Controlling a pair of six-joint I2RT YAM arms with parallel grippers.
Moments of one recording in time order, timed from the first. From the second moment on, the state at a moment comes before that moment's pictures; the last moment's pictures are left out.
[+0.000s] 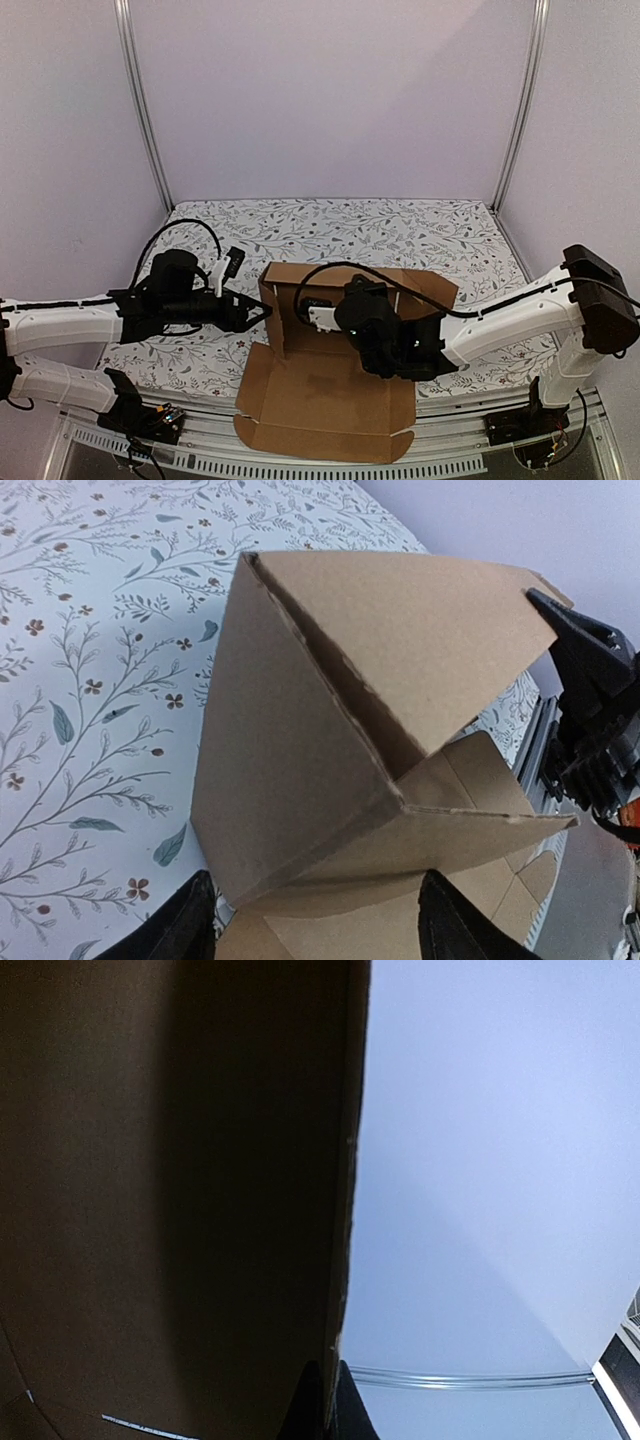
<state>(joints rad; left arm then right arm) -0.70 1.09 0.47 0.10 0.30 -0.42 1.33 1.73 0.97 0.34 1.18 -1.20</state>
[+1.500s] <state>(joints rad) -1.02 1.20 0.40 0.37 -0.33 -0.43 1.43 1.72 1.00 0.22 1.26 -1.07</state>
